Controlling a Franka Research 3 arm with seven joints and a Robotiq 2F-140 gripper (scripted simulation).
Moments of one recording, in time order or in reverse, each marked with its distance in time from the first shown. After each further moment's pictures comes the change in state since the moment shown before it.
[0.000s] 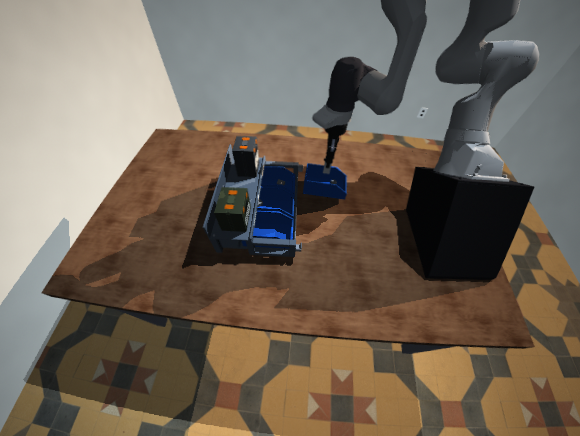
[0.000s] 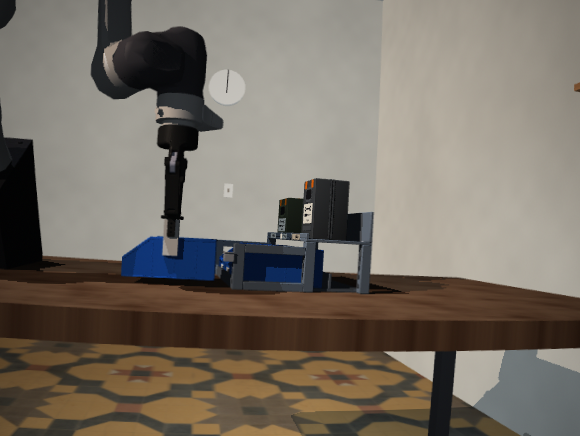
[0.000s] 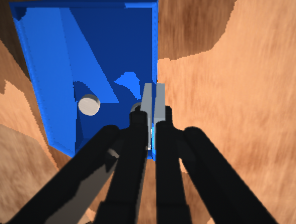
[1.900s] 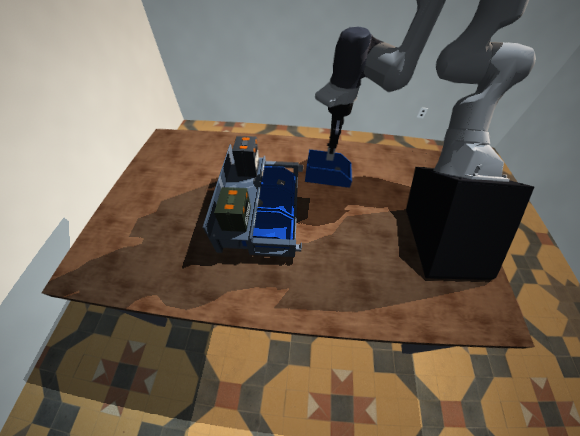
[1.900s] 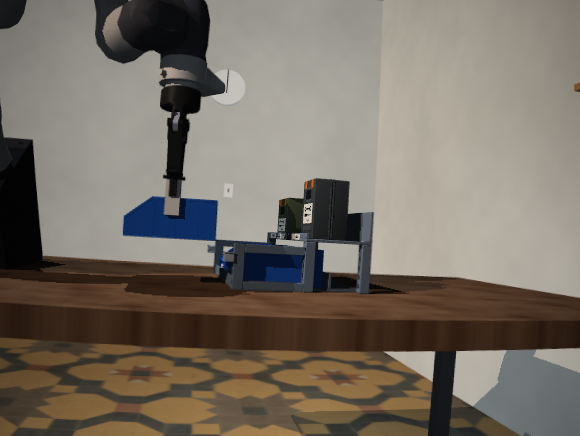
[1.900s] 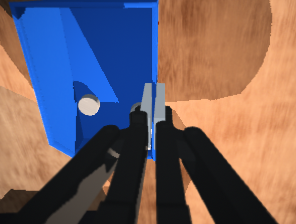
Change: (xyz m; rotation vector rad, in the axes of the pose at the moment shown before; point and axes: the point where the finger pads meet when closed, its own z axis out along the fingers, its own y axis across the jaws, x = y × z) arm -0.002 -0.004 -0.073 -0.004 -0.005 -0.006
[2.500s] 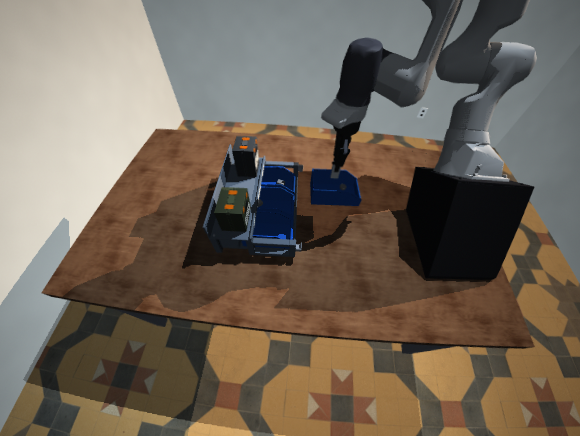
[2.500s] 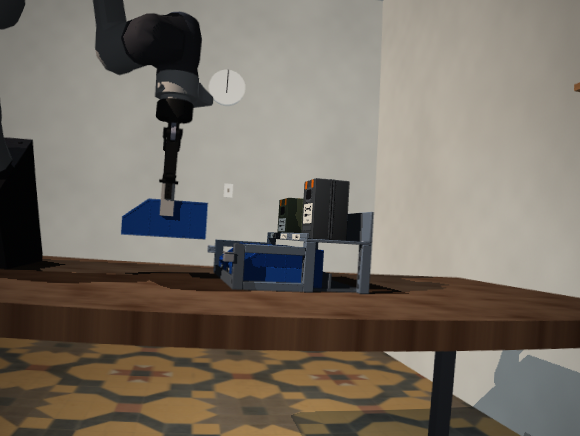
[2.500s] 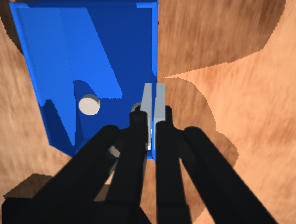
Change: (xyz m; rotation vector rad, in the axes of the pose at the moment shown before) arm -0.020 -0.095 -0.001 -0.008 -0.003 -0.122
